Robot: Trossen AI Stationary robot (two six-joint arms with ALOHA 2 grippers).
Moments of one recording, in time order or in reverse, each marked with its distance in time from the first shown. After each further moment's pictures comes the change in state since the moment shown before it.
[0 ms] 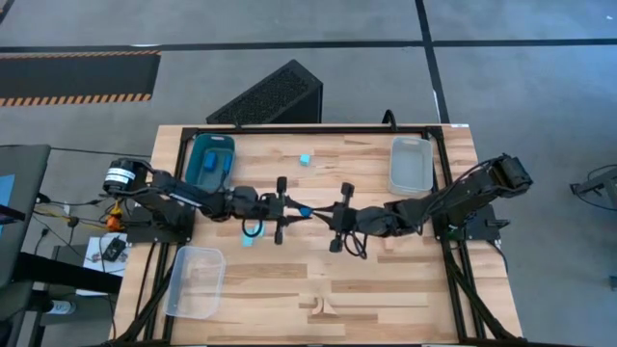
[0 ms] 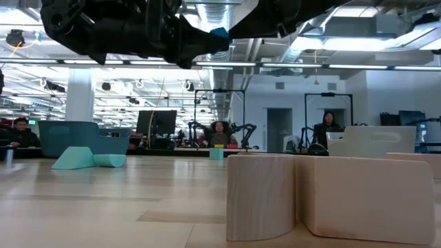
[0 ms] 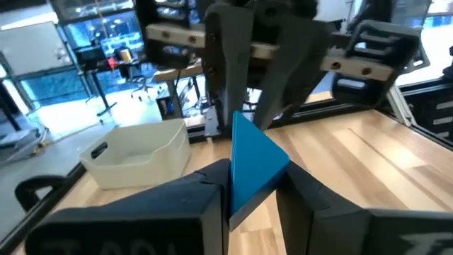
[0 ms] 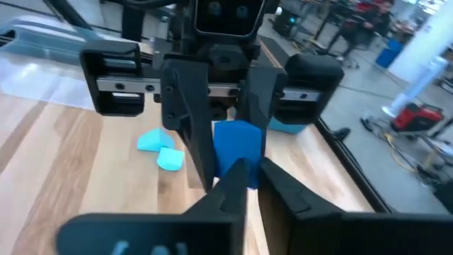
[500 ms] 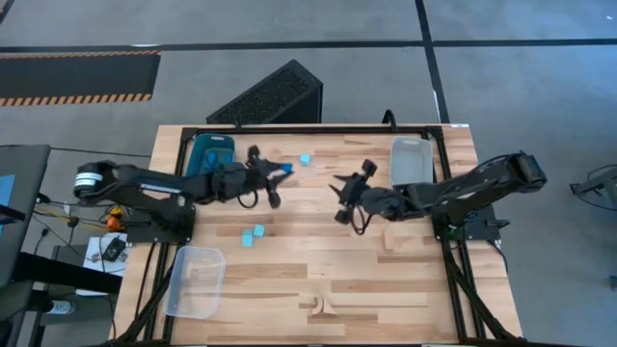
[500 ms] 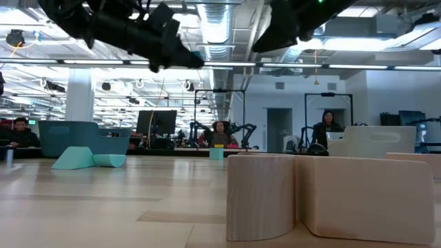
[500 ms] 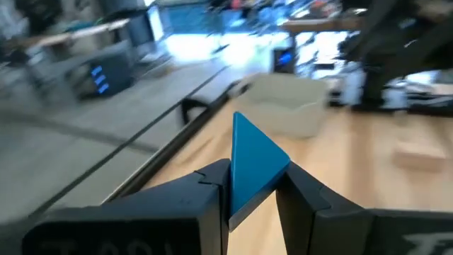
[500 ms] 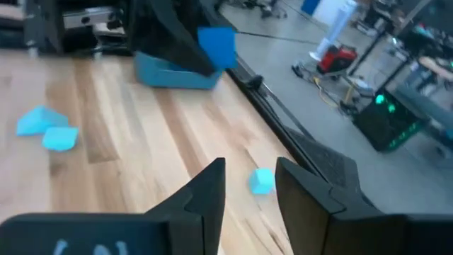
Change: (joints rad) left arm 0.181 -0.289 0.001 -0.432 -0.302 -0.148; right arm -0.109 -0.154 0.000 -0.292 0.180 0.144
